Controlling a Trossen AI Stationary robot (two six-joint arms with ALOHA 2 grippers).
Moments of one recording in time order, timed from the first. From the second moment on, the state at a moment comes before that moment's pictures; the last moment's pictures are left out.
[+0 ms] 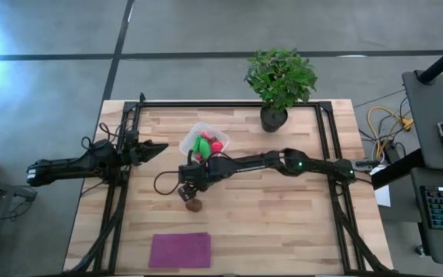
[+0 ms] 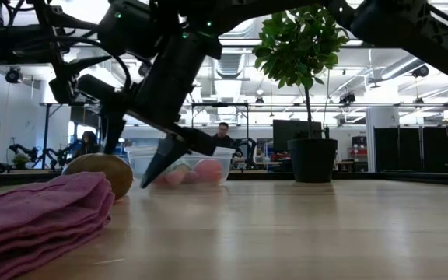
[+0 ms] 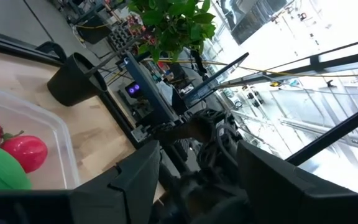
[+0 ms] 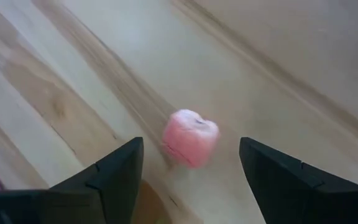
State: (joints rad) left arm 0.11 0.16 0.11 0.18 -0.11 -0.96; right arm 0.08 2.58 2.35 -0.88 -0.03 0.98
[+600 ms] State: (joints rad) left arm 0.11 0.16 0.11 0.18 -0.11 -0.96; right arm 0.11 2.59 2.35 -0.86 0.03 0.93
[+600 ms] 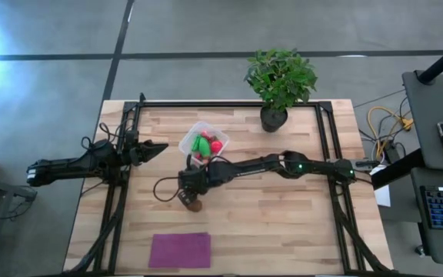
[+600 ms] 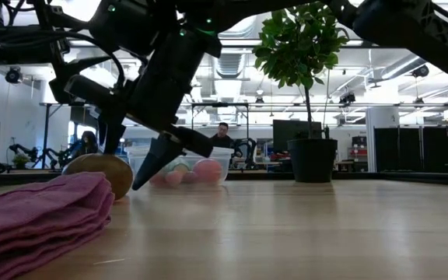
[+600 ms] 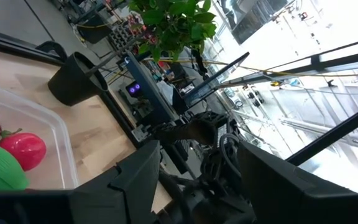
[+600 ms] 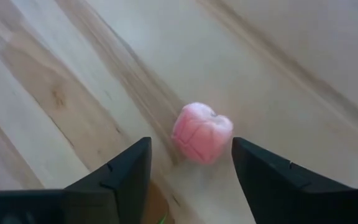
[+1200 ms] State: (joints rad) left arm 0.11 0.16 0.11 0.18 -0.11 -0.96; right arm 0.12 2.61 2.34 -0.82 0.06 0.96
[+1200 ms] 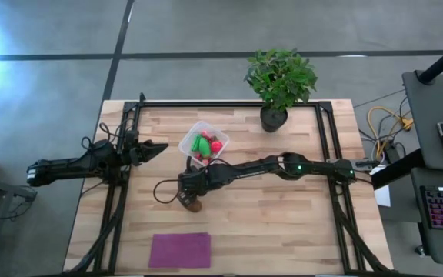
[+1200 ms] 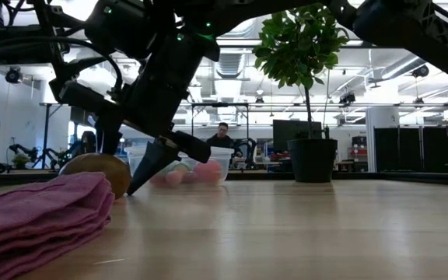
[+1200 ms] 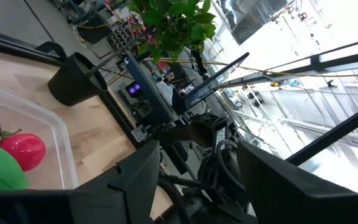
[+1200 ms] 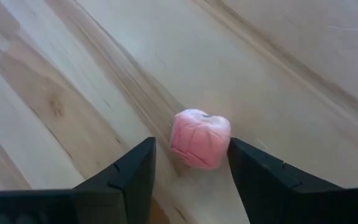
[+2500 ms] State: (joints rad) left arm 0.11 0.16 0.11 0.18 -0.11 -0.96; right arm 0.02 2.38 2.35 -1.08 0.25 0.76
